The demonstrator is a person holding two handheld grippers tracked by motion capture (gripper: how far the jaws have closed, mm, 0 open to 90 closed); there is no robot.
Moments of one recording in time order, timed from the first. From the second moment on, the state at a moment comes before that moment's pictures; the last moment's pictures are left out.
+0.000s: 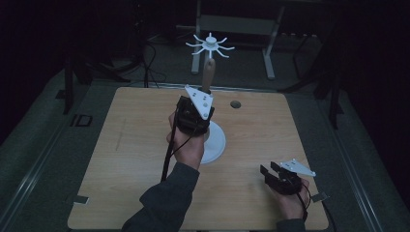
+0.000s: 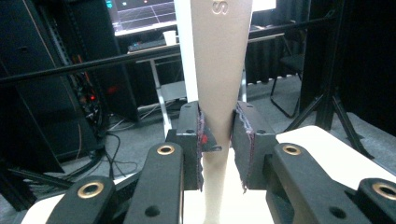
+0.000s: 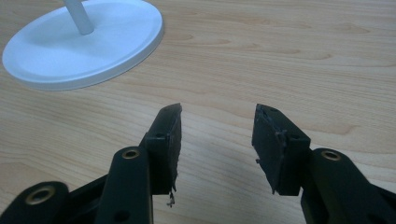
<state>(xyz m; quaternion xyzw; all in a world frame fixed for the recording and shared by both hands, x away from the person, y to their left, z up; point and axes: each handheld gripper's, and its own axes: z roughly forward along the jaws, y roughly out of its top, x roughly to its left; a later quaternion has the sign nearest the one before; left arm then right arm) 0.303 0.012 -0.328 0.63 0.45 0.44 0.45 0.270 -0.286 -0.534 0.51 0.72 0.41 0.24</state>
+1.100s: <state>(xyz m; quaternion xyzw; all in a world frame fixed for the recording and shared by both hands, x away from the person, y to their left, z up) 0.320 0.008 -0.325 0.63 0.46 0.46 0.42 0.269 -0.284 -0.535 0.51 0.72 0.41 0.24</state>
